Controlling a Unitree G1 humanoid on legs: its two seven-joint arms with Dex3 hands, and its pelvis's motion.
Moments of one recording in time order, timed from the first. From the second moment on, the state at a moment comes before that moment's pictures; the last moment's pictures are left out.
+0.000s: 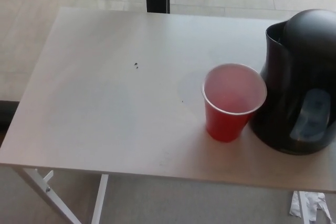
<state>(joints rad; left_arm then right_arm) -0.03 0.72 0.63 1.19 -0.32 -0.18 -0.39 -0.17 -0.68 -0.26 0.05 0.26 0.38 0.23</state>
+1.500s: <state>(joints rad) 0.01 0.71 0.54 1.20 -0.32 -0.20 -0.38 -0.33 -0.62 -0.27 0.19 0.20 0.40 0.20</state>
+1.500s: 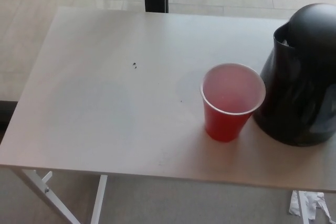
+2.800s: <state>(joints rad) 0.02 0.70 0.49 1.22 -0.29 -0.22 -0.37 -0.33 -0.52 -0.32 0.15 0.19 0.40 0.17</state>
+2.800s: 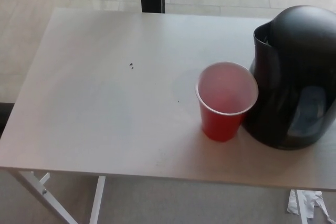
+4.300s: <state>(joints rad) 0.03 0.72 0.49 1.22 -0.29 -0.22 -0.37 -0.31 -0.40 -0.44 0.07 0.28 0.43 0.12</state>
